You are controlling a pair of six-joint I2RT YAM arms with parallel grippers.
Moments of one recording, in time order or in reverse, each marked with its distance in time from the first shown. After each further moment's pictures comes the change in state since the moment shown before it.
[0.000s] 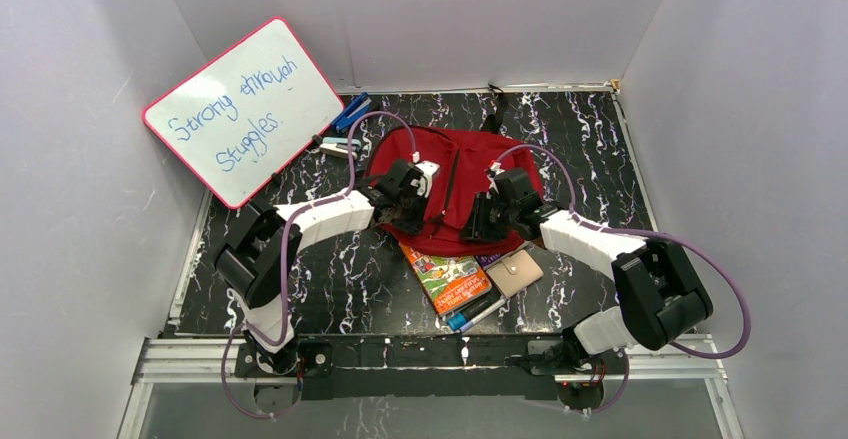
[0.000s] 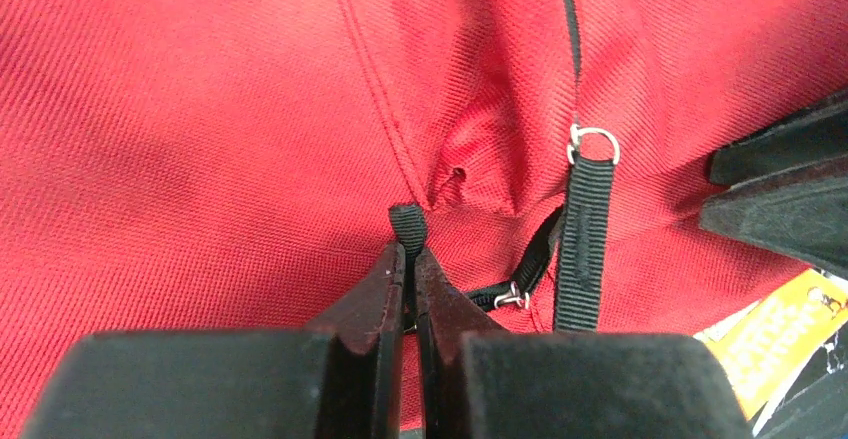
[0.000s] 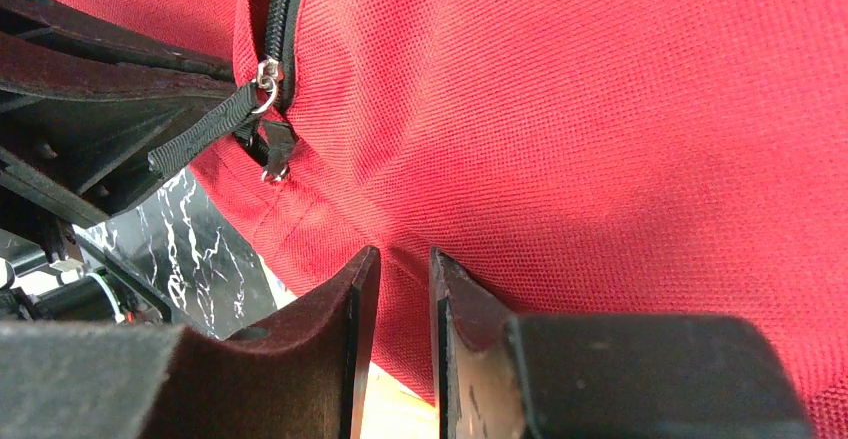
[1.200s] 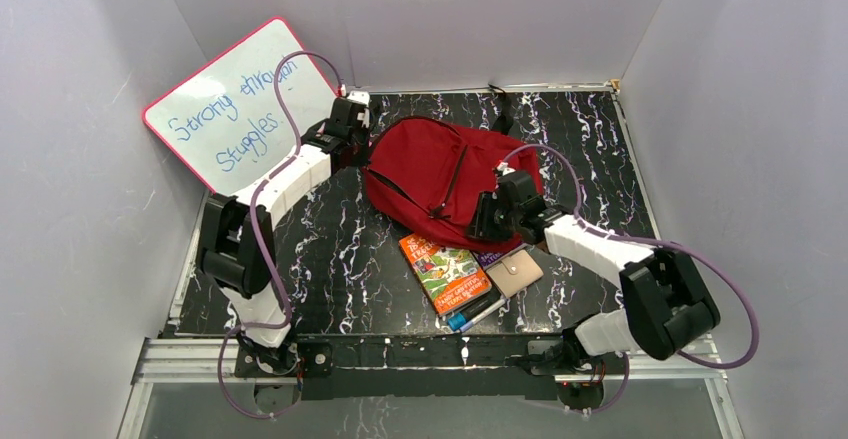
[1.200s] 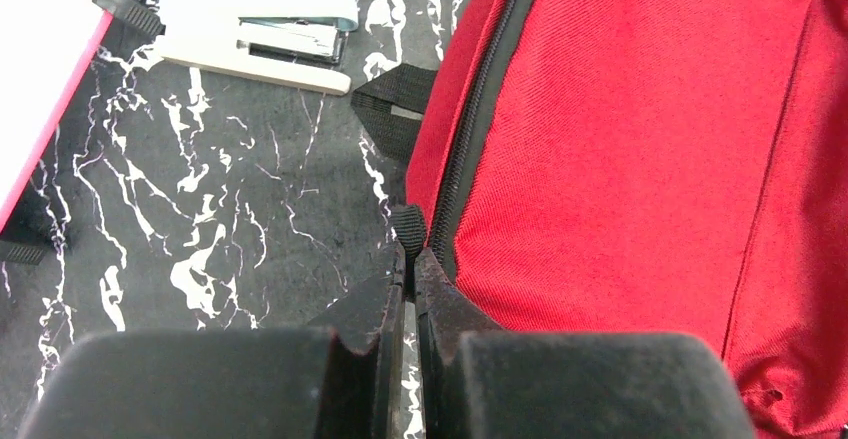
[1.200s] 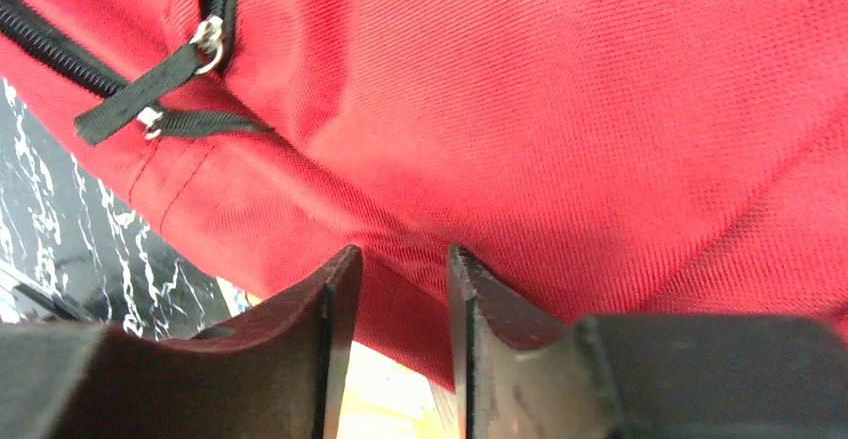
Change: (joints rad) left arm 0.333 -0.005 0.279 -0.133 -0.326 0.034; right arm 0.002 -0.032 -0.026 0.000 0.127 -0.002
